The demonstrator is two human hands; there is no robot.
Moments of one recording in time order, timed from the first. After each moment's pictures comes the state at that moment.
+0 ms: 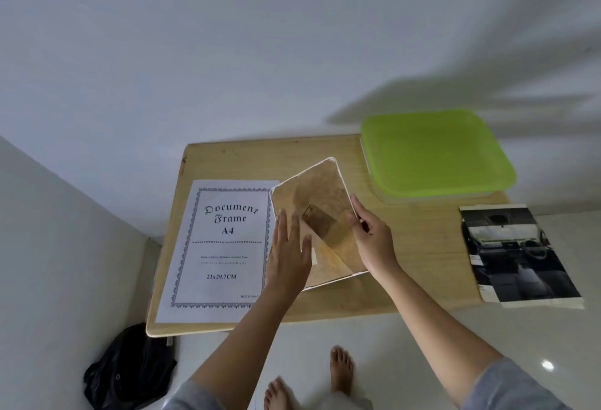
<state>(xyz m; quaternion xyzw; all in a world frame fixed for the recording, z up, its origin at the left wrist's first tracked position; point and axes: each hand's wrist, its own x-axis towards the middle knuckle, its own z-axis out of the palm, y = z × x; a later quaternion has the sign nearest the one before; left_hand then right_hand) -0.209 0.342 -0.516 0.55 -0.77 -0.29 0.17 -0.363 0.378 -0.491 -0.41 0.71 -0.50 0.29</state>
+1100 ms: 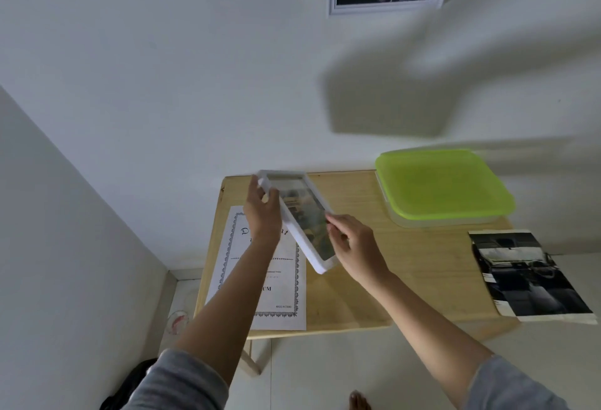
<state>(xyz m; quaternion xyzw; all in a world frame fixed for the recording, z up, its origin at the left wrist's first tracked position) -0.146 0.274 -0.396 0.56 -0.48 -0.46 0.50 -0.283 0.375 -0.428 -0.65 0.60 -0.47 0.08</state>
